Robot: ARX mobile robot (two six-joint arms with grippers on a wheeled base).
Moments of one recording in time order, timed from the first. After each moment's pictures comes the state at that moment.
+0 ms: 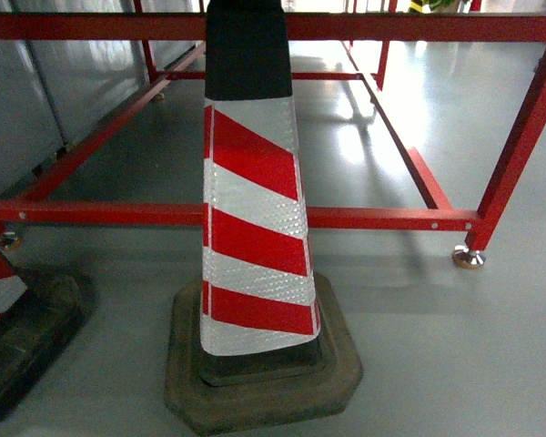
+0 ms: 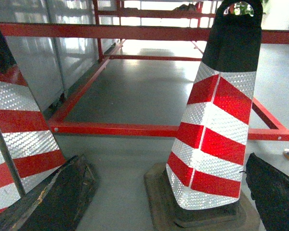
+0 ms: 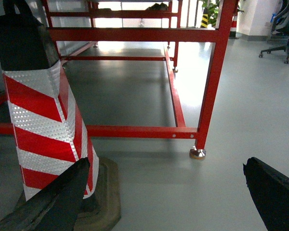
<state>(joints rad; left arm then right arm) 0.00 0.01 0.01 0.00 0.00 -0.01 0.00 0.01 0.01 0.00 0.00 0.00</state>
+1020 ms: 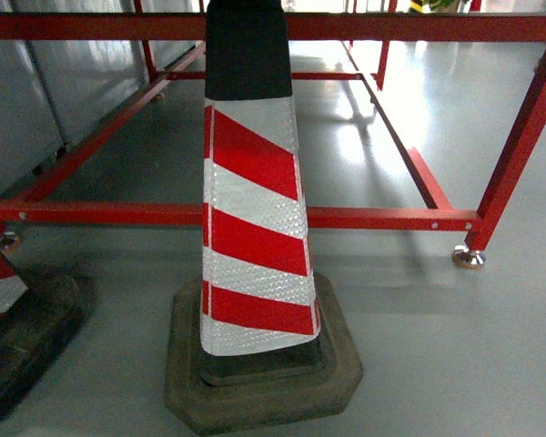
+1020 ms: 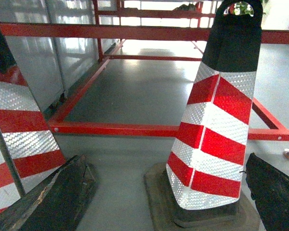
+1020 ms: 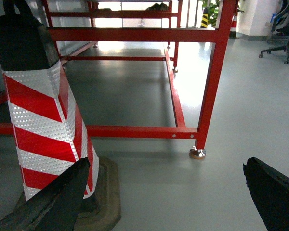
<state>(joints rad) 0.00 0.01 0.01 0.00 0.00 -0.01 0.00 0.01 0.01 0.00 0.00 0.00</state>
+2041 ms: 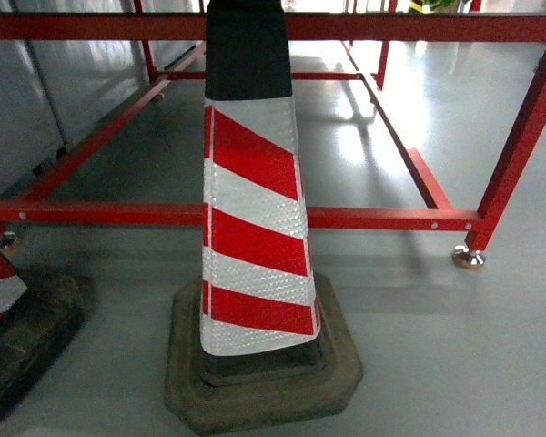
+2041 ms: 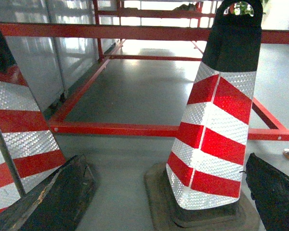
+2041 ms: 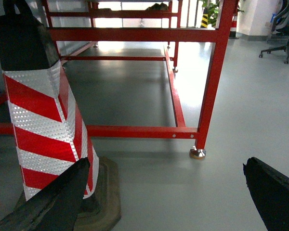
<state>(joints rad) 0.00 0.01 0.01 0.00 0.00 -0.01 0.00 0.01 0.01 0.00 0.00 0.00</state>
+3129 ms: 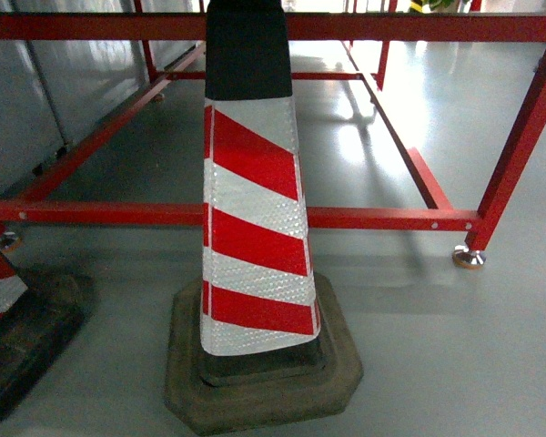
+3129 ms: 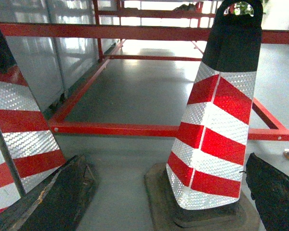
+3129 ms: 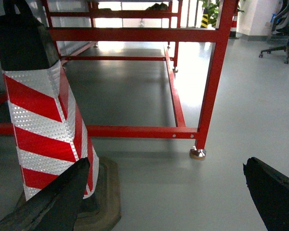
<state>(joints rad) 0.00 0.01 0.01 0.00 0.00 -0.01 0.00 0.01 0.01 0.00 0.00 0.00</state>
